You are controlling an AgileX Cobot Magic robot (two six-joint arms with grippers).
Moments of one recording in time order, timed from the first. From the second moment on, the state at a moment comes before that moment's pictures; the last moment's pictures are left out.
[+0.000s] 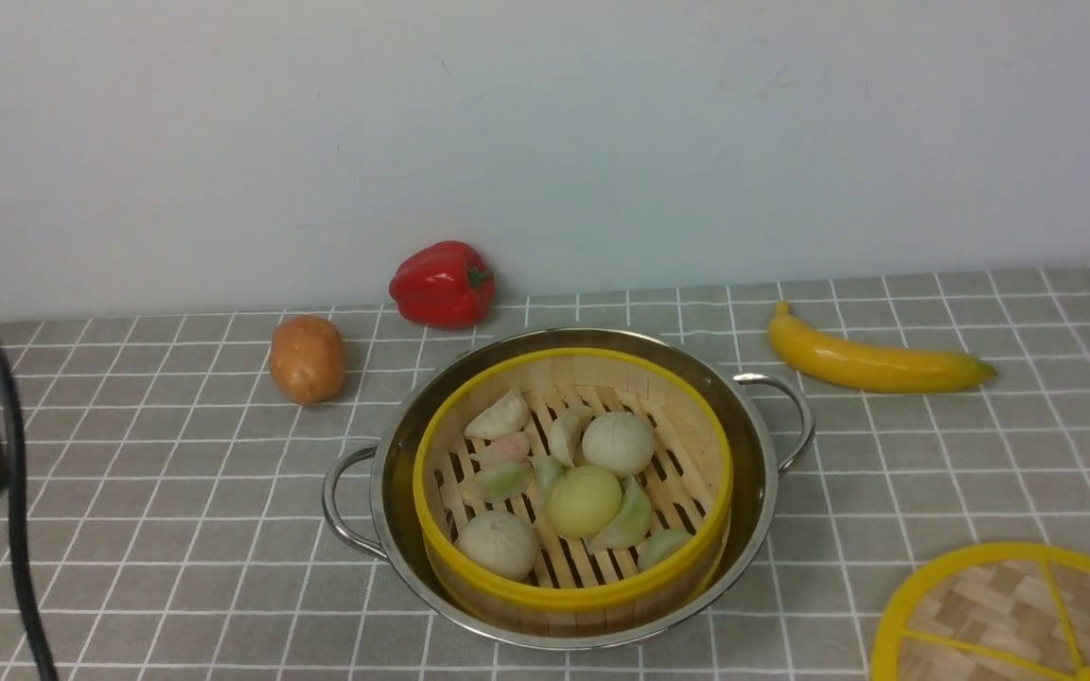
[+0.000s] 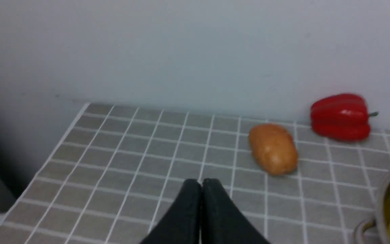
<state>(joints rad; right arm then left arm) 0.03 0.01 0.01 -0.16 0.35 0.36 0.16 0.66 -0.42 0.05 0.20 -0.07</state>
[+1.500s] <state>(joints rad) 0.03 0.01 0.01 -0.16 0.35 0.36 0.19 0.00 0.01 0.04 0.37 0.06</state>
